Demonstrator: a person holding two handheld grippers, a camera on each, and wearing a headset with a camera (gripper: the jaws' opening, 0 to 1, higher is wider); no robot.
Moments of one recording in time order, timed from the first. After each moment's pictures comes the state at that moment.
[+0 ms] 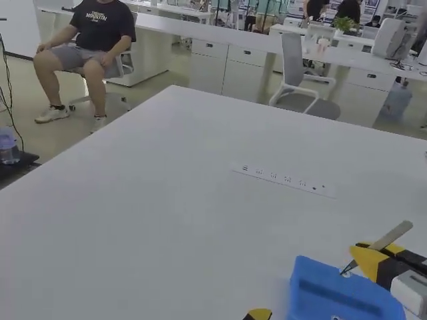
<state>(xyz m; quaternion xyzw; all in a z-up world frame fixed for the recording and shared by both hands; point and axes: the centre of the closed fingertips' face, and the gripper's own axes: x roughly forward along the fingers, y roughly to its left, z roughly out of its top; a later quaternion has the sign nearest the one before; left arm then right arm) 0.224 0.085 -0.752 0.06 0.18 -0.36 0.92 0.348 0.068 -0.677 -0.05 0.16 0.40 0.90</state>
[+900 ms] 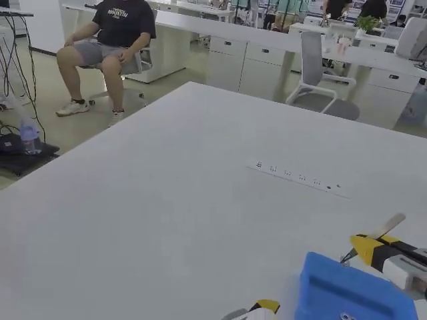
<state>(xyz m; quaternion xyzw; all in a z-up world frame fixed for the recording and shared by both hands) 0.225 0.087 -0.754 0.06 0.19 -0.35 0.92 0.376 0.069 -0.716 -0.04 0.19 0.40 0.90</state>
